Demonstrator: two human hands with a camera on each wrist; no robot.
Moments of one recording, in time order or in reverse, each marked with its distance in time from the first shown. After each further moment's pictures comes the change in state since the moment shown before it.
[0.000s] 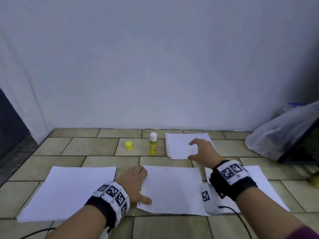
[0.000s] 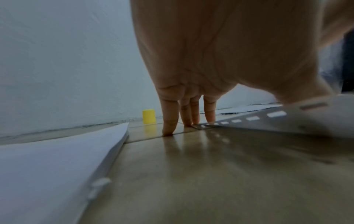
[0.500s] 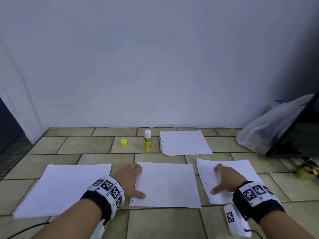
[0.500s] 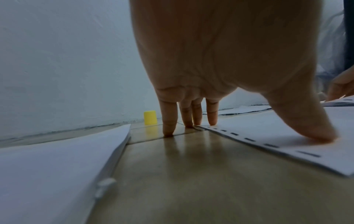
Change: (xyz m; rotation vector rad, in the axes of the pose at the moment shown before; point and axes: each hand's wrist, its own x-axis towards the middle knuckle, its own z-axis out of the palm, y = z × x) left_hand -0.005 0.006 -0.003 -0.002 -0.042 -0.043; right_hand -0.071 0.086 -0.001 -0.181 -0.307 0.265
